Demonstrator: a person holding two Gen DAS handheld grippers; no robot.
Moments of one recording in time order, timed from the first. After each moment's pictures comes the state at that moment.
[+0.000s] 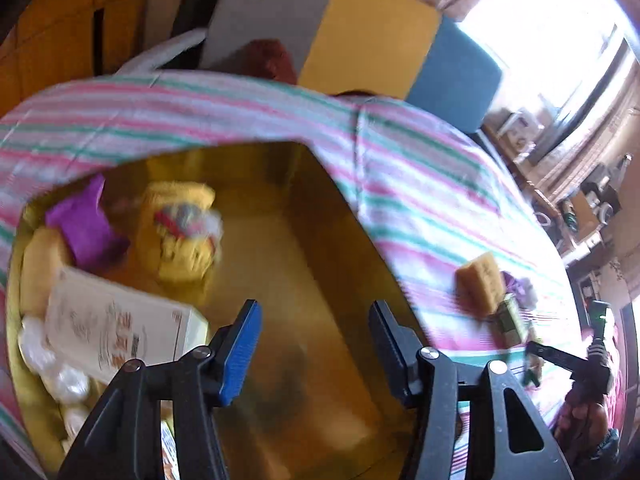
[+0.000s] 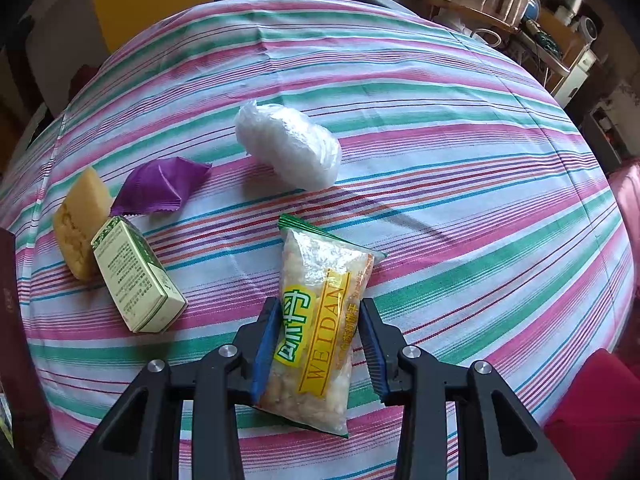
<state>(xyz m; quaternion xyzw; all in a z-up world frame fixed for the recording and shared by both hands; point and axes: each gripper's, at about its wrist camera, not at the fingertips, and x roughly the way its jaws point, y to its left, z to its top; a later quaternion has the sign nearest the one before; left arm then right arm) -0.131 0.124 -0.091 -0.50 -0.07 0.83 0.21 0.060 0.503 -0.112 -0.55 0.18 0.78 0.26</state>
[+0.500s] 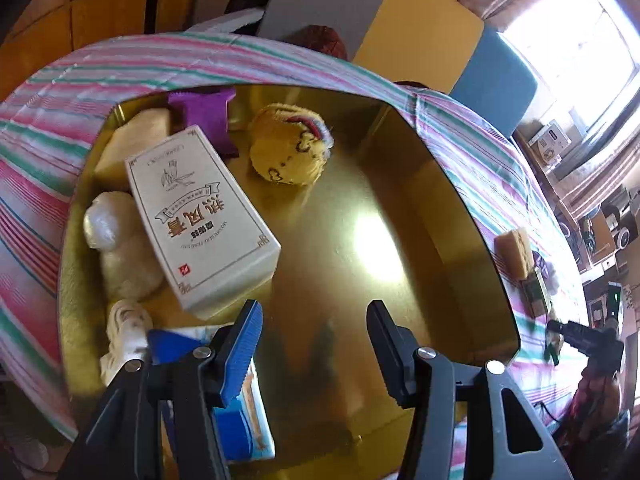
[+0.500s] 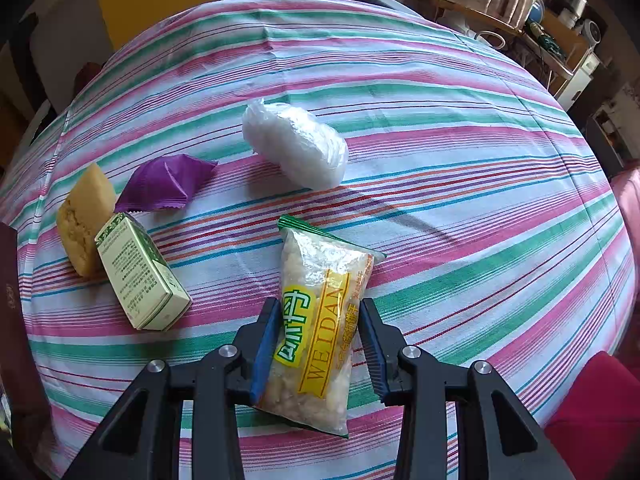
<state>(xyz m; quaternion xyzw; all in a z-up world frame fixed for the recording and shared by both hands) -0.078 0.062 -0.106 -0.51 -0.08 0.84 0.16 0.060 0.504 -0.111 -0.55 0.17 0.78 0.26</state>
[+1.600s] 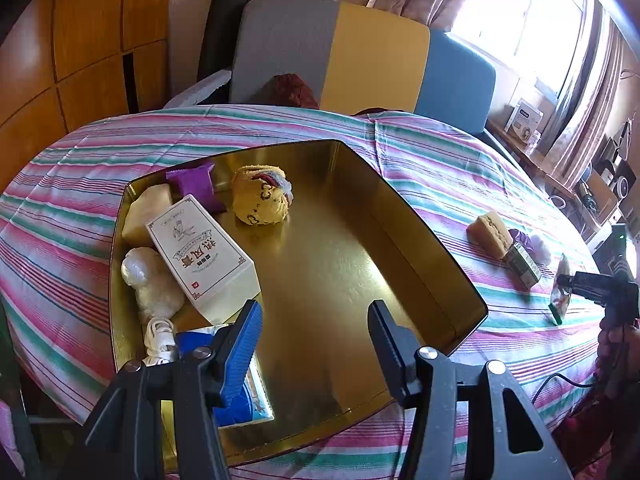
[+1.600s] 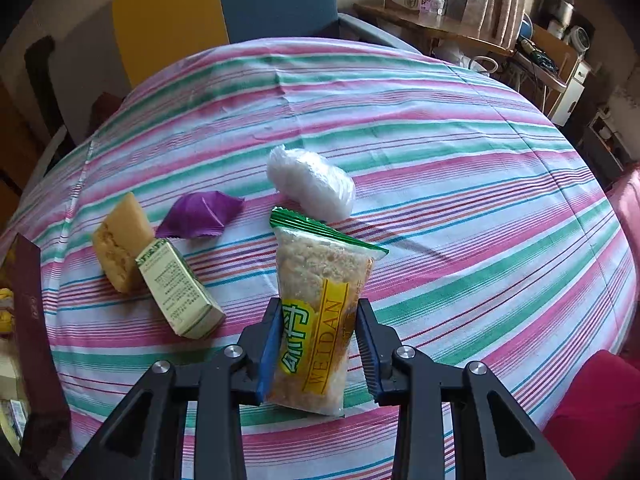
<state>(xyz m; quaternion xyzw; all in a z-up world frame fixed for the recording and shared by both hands) -0.032 0.073 -0.063 -0.43 0.00 0.88 0.18 0.075 0.488 -0.080 -0.48 0.18 0.82 0.26</state>
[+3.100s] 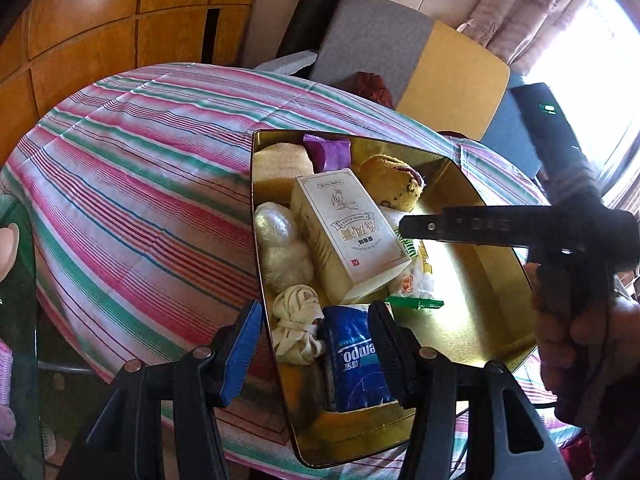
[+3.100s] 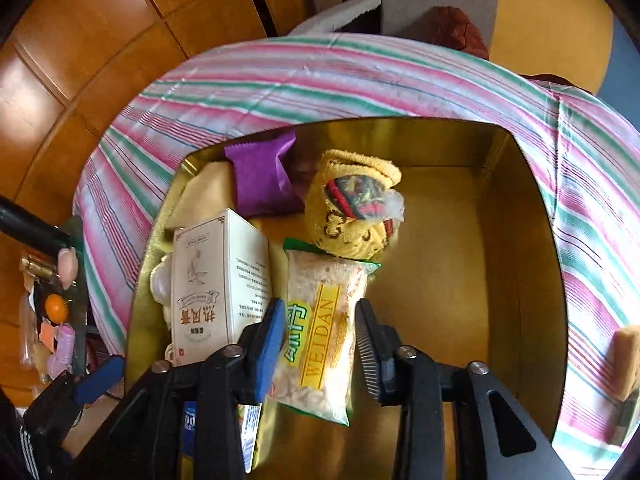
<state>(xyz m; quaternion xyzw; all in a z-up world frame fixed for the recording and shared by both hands) -0.043 -0.034 -0.087 -0.46 -0.09 0.88 0.10 -0.110 0.096 -0.091 -0.55 0.02 0.82 -0.16</state>
